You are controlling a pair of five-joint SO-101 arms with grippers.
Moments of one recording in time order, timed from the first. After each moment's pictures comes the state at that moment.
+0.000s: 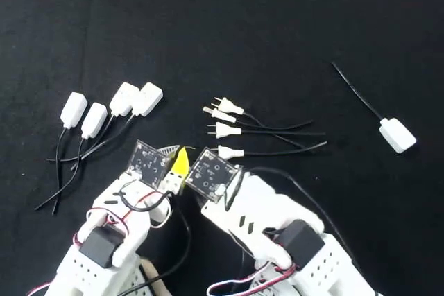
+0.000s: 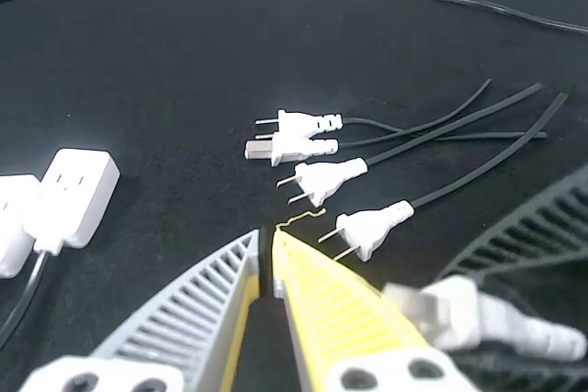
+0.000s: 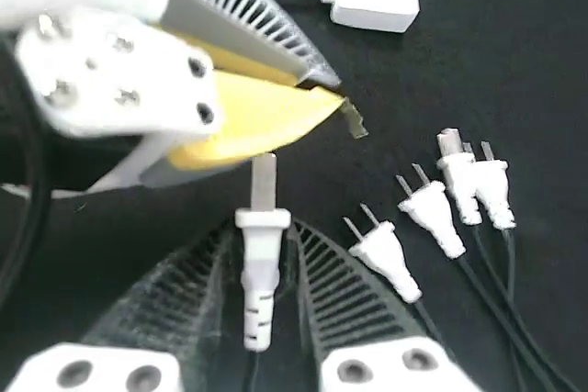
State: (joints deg) left arm 27.4 -104.5 96.3 43.9 0.0; right arm -43.4 -85.9 75.0 60.5 15.8
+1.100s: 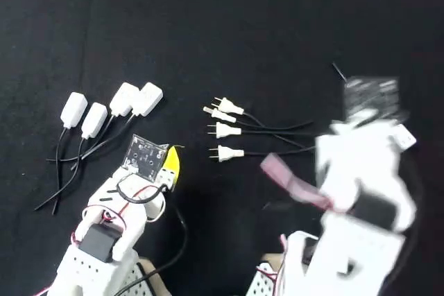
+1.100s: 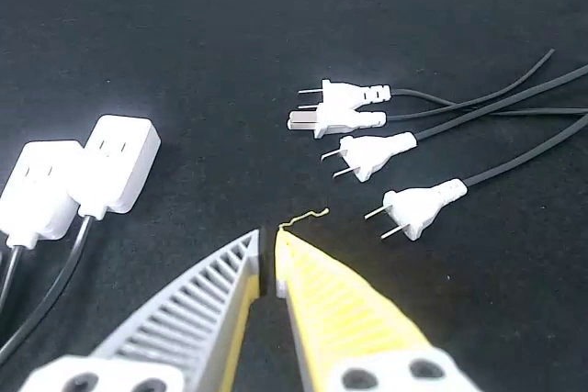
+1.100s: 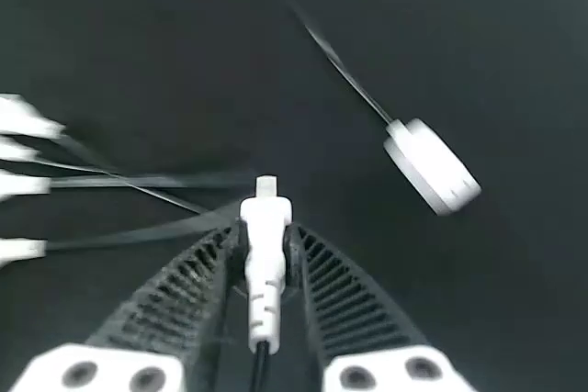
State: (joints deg) left arm 20.4 -103.8 96.3 44.2 -2.7; right arm 21.6 -64.2 45.9 72.7 15.6
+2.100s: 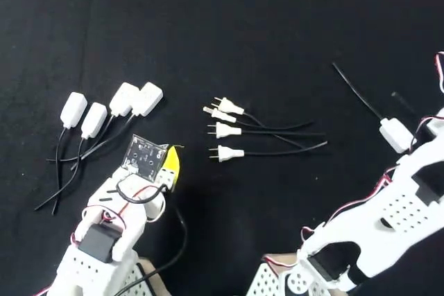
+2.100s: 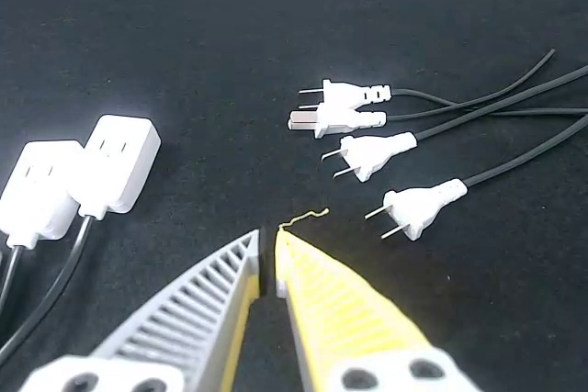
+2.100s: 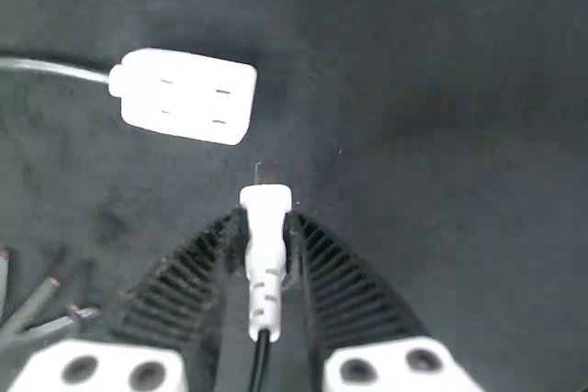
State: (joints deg) left arm 20.3 -103.8 96.3 44.2 -2.7; right arm 50.5 34.1 -40.2 98.7 -0.4
